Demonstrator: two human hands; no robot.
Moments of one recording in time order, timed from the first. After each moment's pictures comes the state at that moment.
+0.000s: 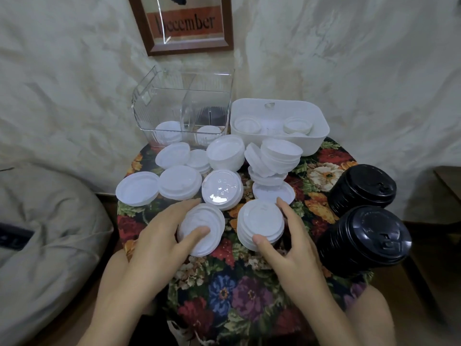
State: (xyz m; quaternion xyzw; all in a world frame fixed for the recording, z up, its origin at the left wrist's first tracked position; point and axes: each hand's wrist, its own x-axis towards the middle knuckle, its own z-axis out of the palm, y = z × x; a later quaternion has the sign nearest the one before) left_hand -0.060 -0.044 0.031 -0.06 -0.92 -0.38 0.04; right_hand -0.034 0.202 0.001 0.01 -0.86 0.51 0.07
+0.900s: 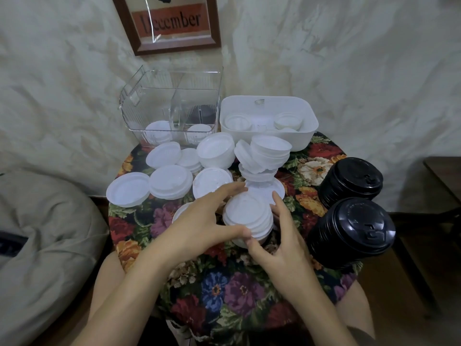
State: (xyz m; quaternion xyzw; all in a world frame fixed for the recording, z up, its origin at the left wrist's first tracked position) left_hand -0.096 0.010 0.051 -0.20 -0.87 -0.43 -0.12; right_hand -0.033 0.206 -0.006 0.02 -0.86 0.51 0.07
